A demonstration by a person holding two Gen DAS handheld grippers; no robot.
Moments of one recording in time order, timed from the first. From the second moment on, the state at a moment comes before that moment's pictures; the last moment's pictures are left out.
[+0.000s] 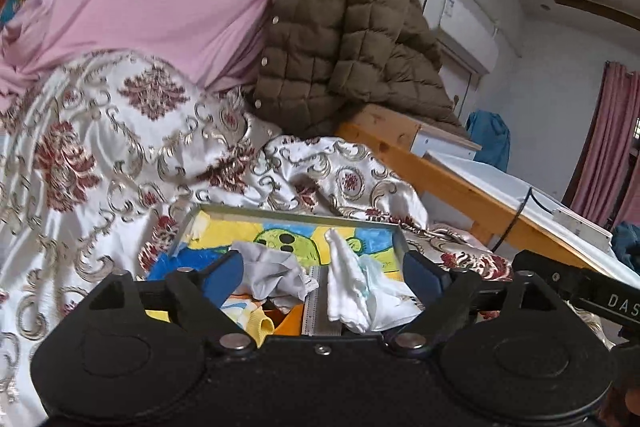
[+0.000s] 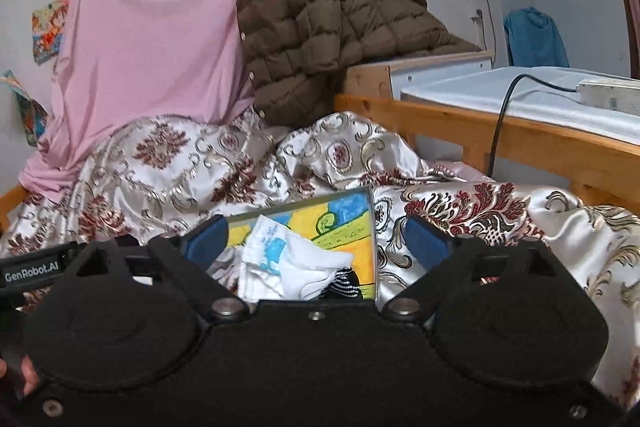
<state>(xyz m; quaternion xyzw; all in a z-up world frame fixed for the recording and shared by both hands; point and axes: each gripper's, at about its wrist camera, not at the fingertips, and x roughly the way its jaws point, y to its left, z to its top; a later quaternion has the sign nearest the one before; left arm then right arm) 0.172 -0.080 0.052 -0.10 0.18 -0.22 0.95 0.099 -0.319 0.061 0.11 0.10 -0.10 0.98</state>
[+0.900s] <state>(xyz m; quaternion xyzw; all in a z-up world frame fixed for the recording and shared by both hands) 0.045 -0.015 0.018 -0.08 0.22 -0.14 0.96 -0.053 -0.273 0.047 0.07 0.08 -0.08 0.99</state>
